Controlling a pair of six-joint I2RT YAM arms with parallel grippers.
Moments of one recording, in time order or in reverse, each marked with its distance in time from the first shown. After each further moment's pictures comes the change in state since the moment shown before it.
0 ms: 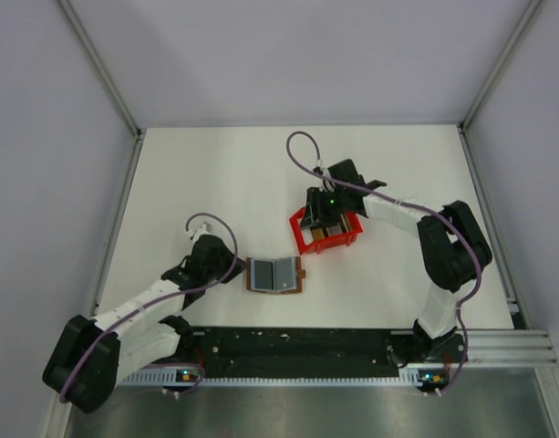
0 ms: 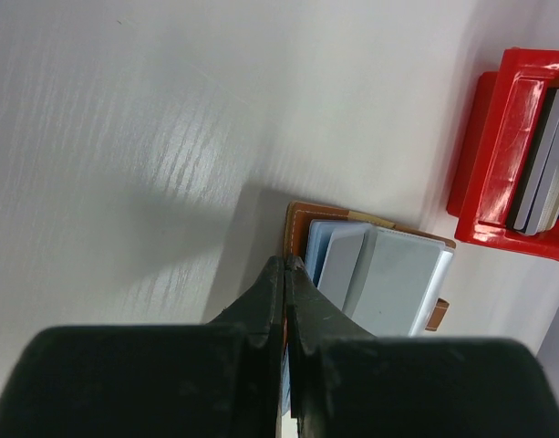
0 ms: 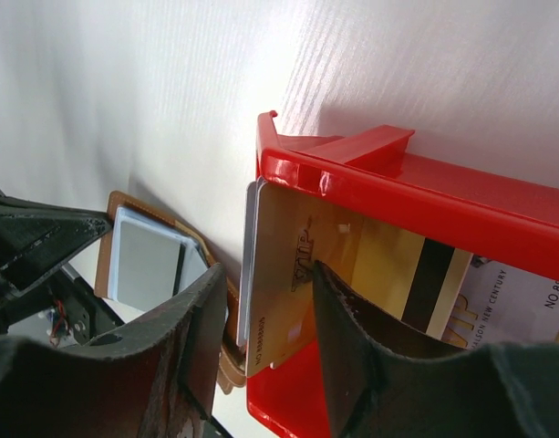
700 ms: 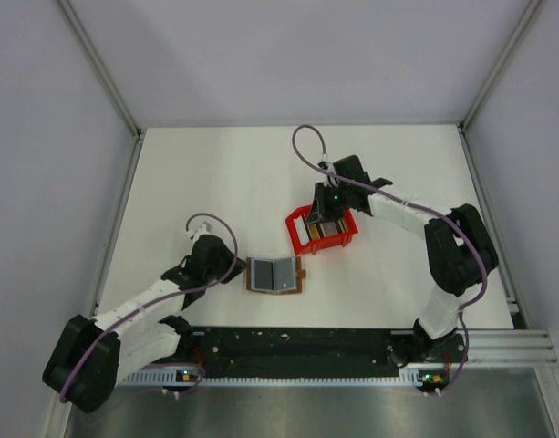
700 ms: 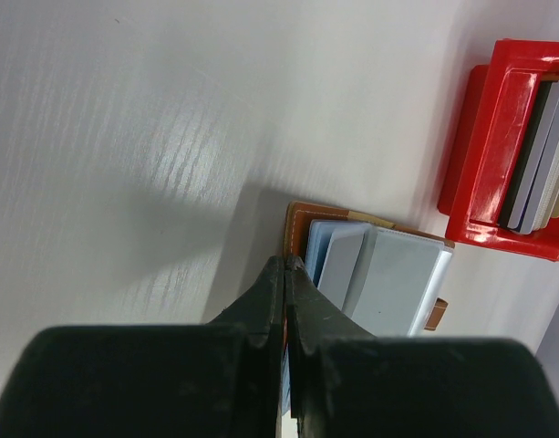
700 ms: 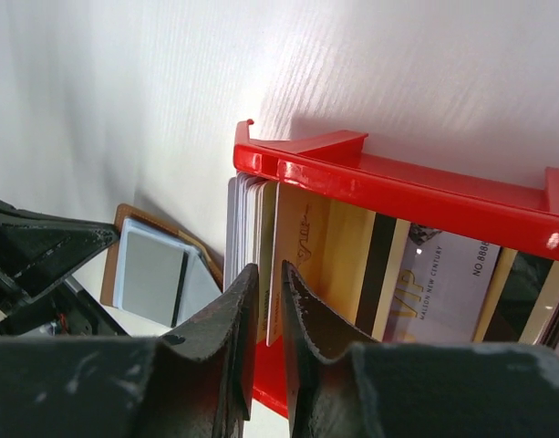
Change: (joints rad) left arm 0.001 0.002 0.000 0.000 0.005 0.000; right arm -0.022 -0.038 0.000 -0.003 0.027 0.001
